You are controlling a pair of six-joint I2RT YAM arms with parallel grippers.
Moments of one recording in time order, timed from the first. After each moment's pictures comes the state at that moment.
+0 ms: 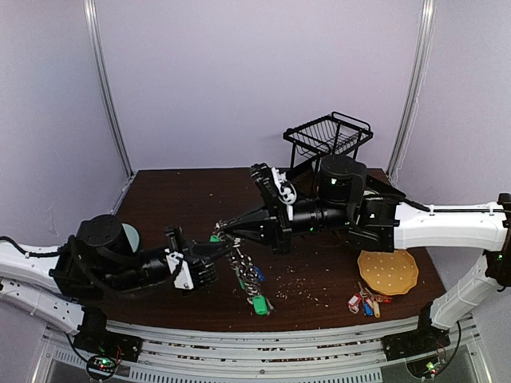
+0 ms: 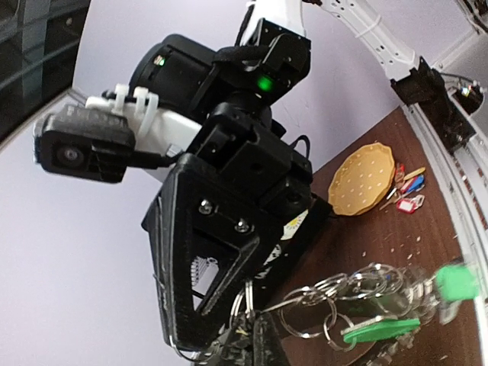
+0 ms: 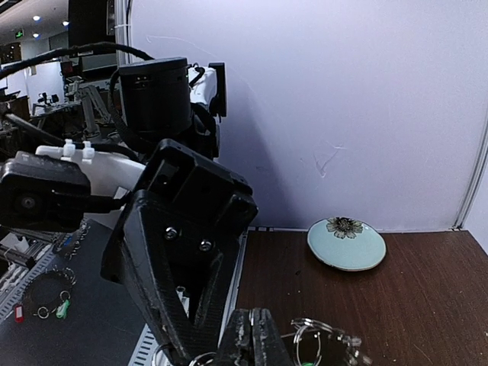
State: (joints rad) left arm -1.43 0.94 0.71 0.21 -0.28 0.91; right arm 1.08 1.46 1.12 0.31 -0.59 -0.03
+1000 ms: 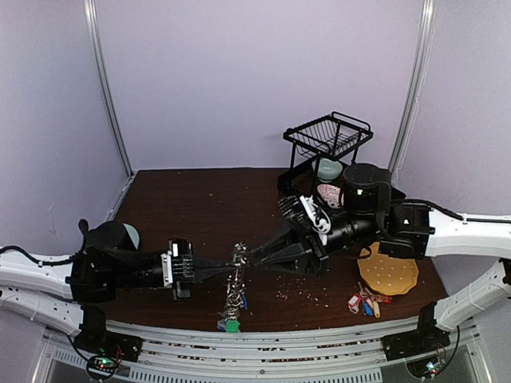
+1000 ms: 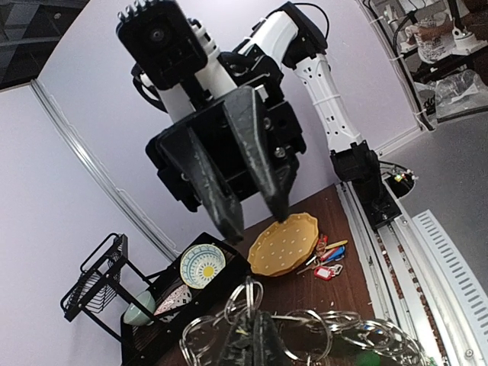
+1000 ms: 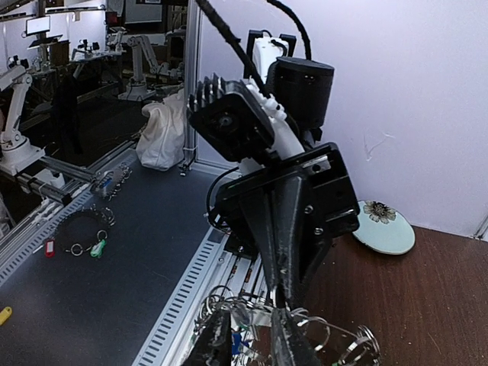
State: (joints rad) left arm -1.28 0.93 0.54 0.44 0.18 0.57; right arm 1.11 1.26 1.02 0.07 -0.68 -0.23
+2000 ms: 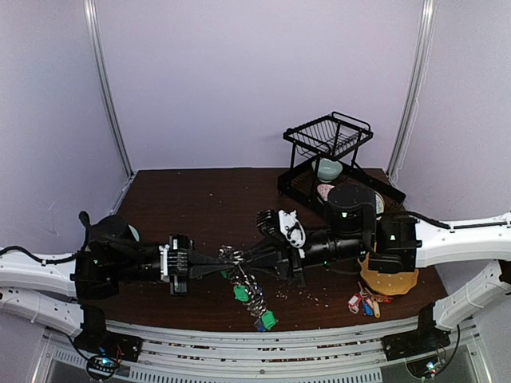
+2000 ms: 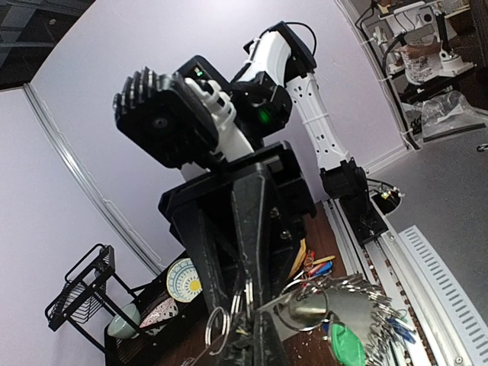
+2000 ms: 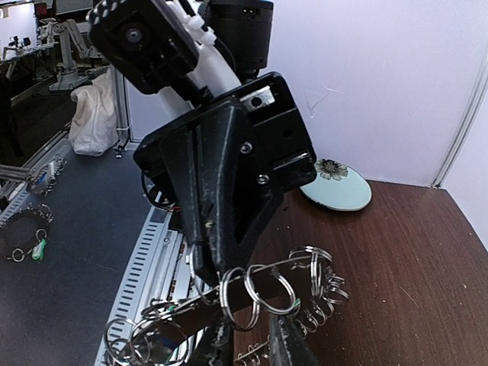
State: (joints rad) left arm -1.19 0.95 0.53 0.50 0.34 0.53; right arm 1.19 1.31 0.96 0.12 -0.36 -0.21
